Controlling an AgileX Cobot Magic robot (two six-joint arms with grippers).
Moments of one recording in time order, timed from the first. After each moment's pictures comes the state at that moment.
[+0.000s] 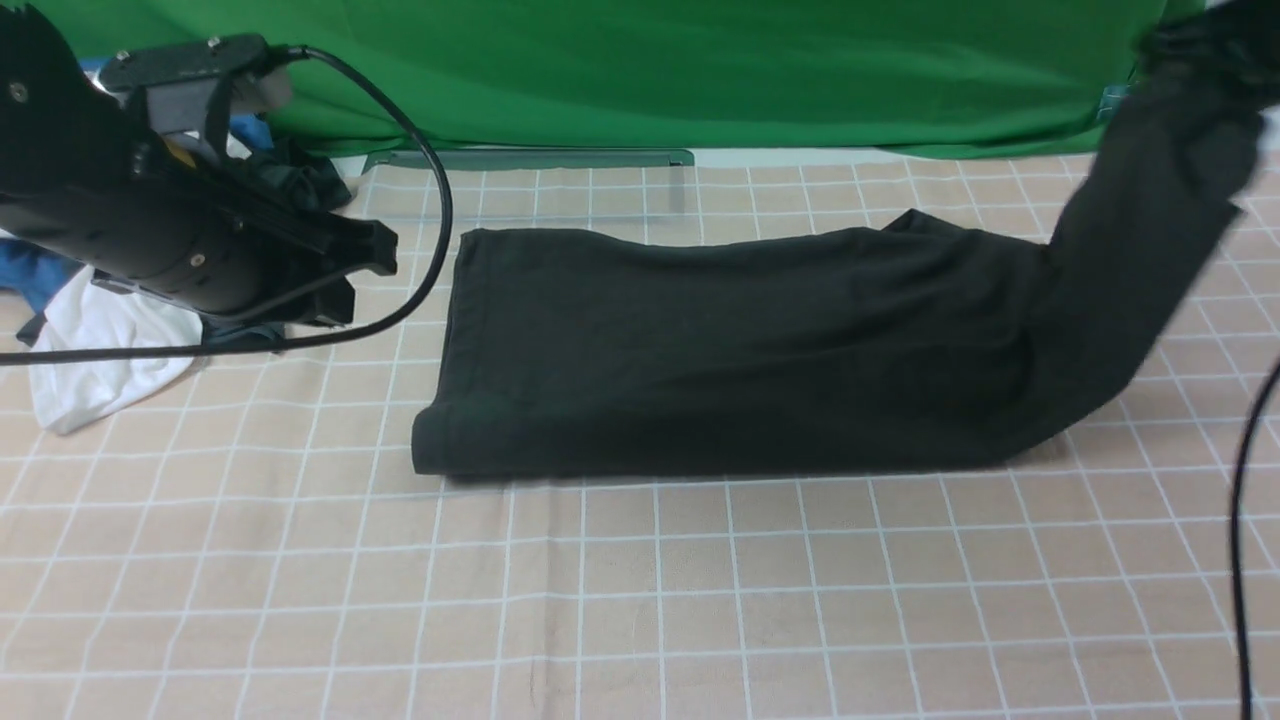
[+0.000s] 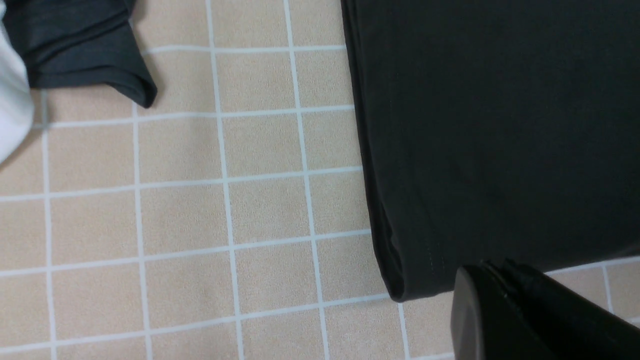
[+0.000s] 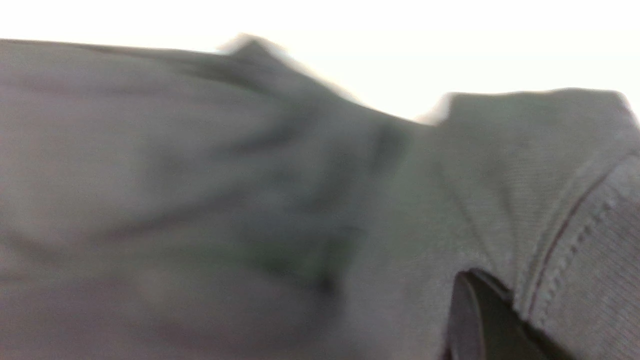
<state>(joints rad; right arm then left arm) 0.03 1.96 -2.00 0.10 1.22 -0.07 -0.17 1.46 -1.13 -0.19 0.77 0.02</state>
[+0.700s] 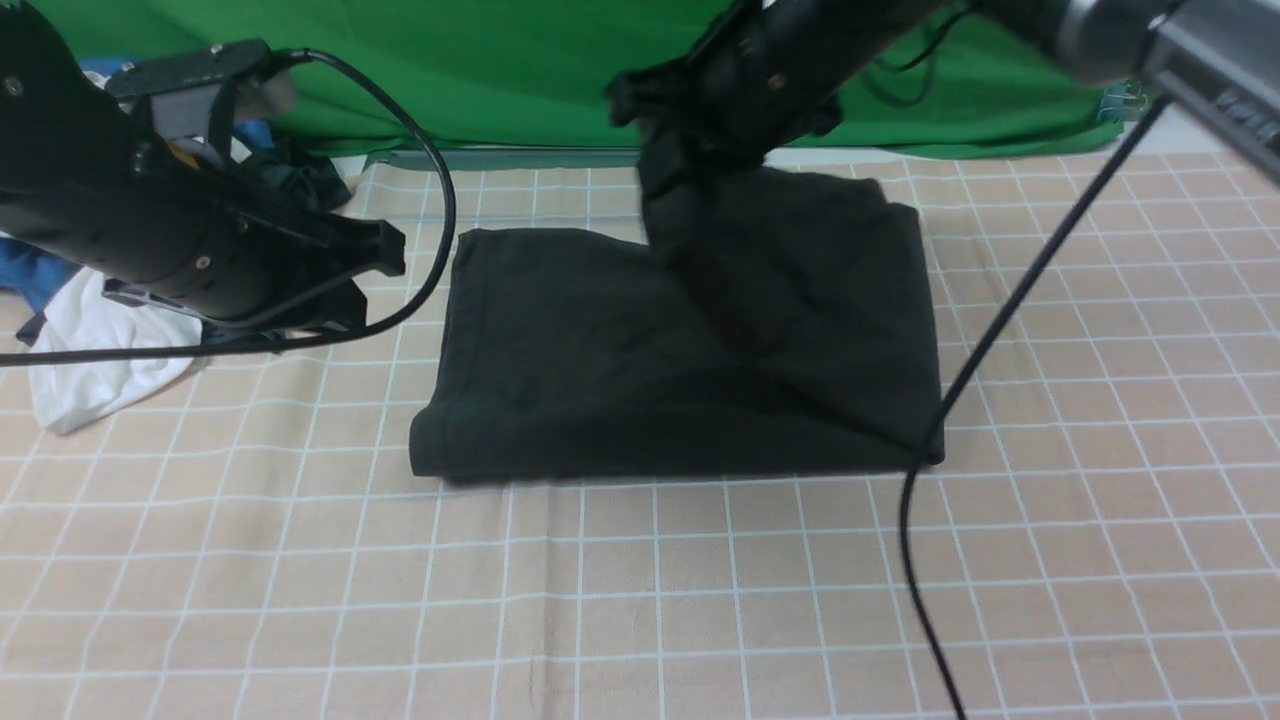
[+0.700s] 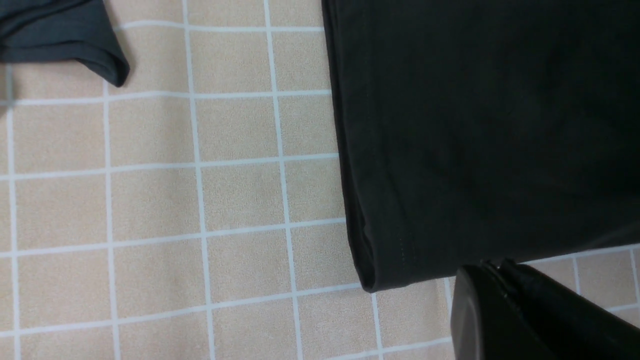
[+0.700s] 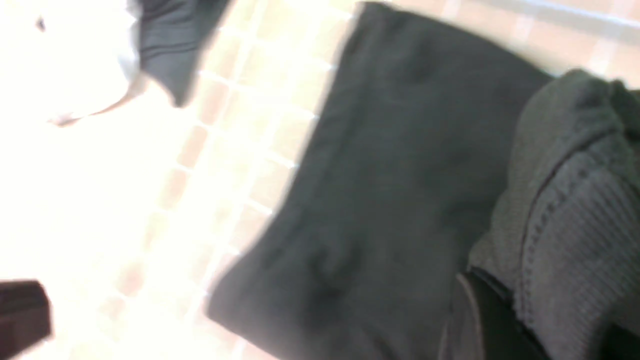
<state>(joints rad) 0.49 2.17 -2.13 0.39 0.97 0.05 -0.17 1.46 -1.13 -0.24 0.78 0.02</state>
